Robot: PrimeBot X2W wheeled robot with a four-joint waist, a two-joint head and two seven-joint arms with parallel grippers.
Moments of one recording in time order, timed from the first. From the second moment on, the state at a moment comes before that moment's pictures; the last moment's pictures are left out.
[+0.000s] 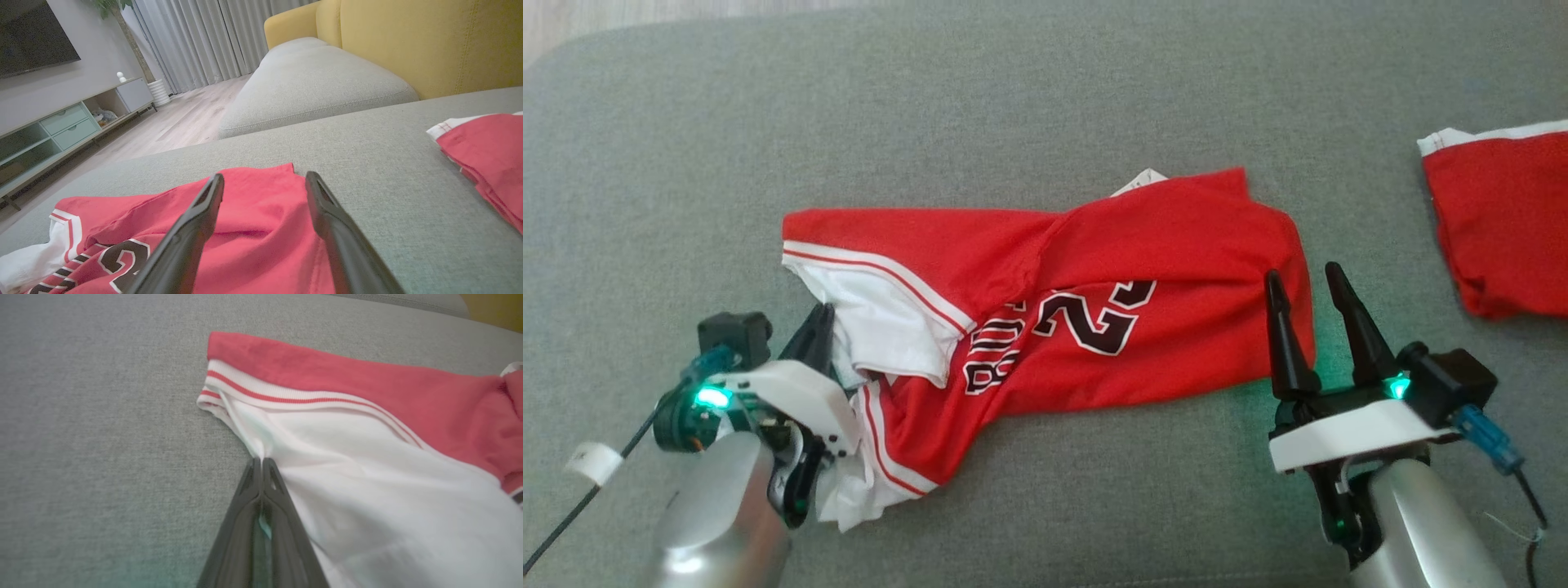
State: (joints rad) left arm -0.47 0.20 -0.36 0.76 -0.48 -0.08 0.02; right arm -0.16 -0.05 0.15 0.27 0.27 0.13 -0.25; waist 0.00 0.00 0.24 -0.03
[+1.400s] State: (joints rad) left arm -1.10 0.37 -0.08 0.68 -0.79 0.08 0.14; right arm -0.24 -0.05 0.25 0.23 0.37 0.13 -0.25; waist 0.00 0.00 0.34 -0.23
